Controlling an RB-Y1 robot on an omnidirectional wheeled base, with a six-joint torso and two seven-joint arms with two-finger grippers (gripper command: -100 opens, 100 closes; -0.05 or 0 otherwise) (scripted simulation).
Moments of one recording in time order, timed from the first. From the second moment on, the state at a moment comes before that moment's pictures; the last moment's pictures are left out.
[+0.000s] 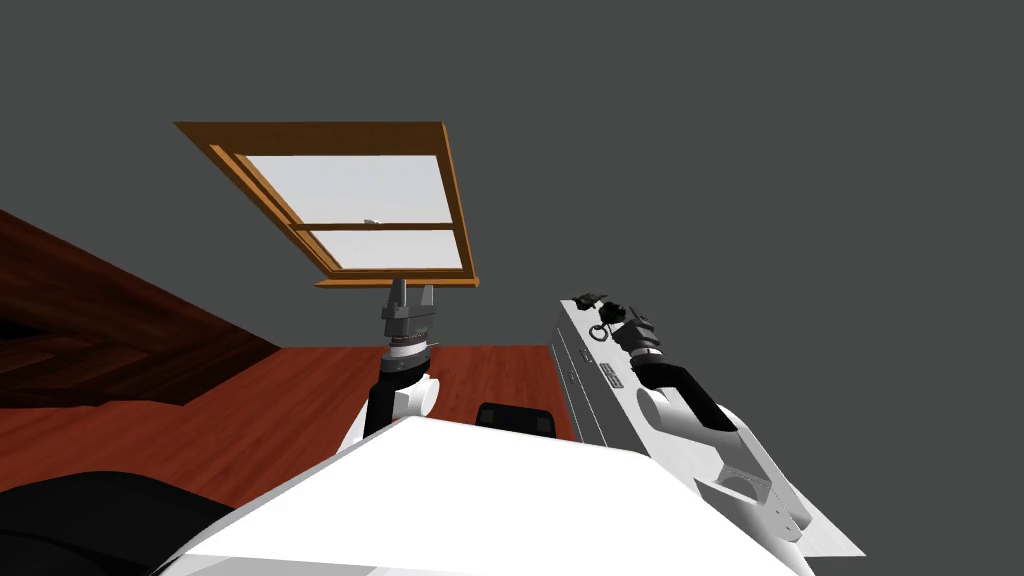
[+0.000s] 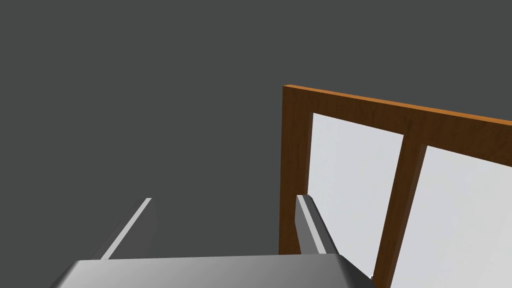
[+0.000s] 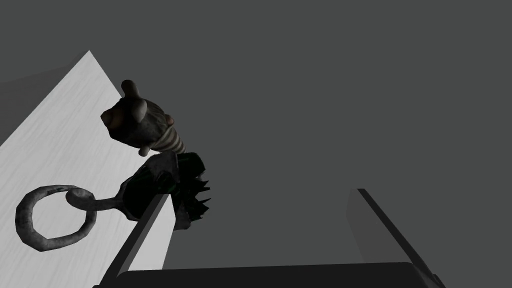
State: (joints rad) left arm 0.51 0.04 0.00 -2.29 0.02 -0.63 0.05; right arm 0.37 -0.30 -0.20 -2.15 -0.18 0.26 -0.41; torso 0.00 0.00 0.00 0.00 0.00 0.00
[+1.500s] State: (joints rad) left arm 0.51 0.04 0.00 -2.29 0.02 -0.63 0.05; right arm 0.30 -0.36 -0.27 -2.00 -0.28 0.69 -0.53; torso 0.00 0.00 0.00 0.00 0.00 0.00
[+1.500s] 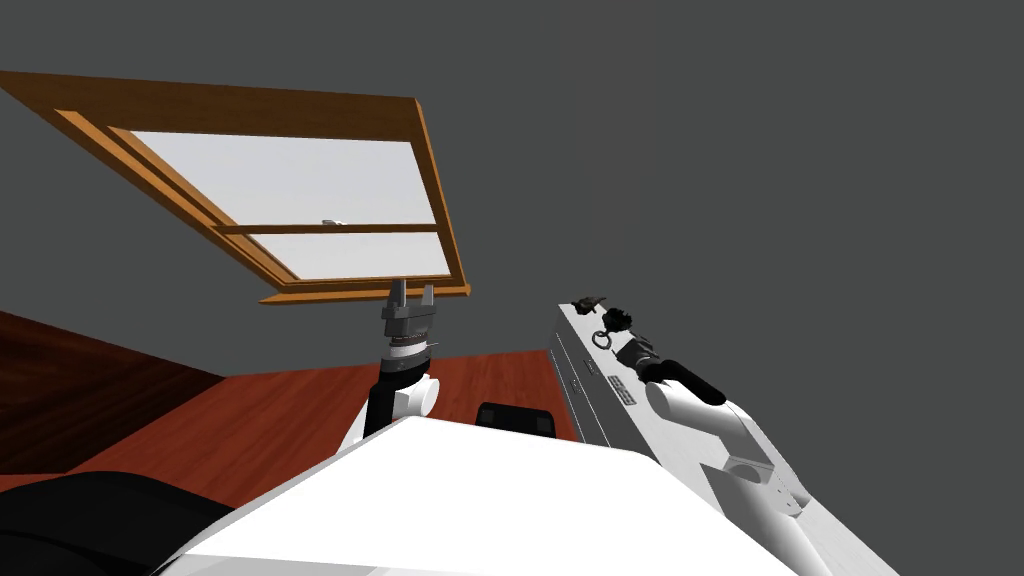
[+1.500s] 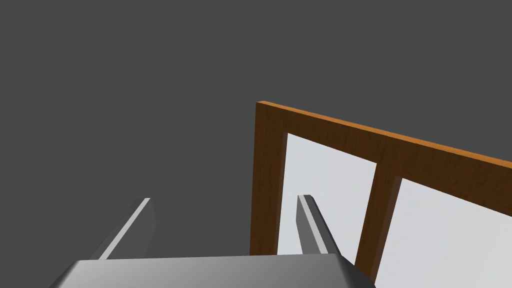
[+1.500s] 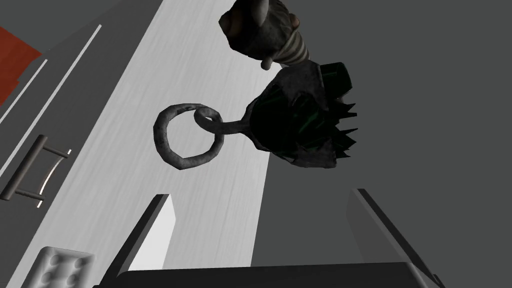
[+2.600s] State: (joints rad) left arm 0.51 0.04 0.00 -2.29 0.02 -0.63 0.05; right arm 0.26 -0.38 -0.32 -1.86 -0.34 1.00 -0.60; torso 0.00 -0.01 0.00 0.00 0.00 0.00
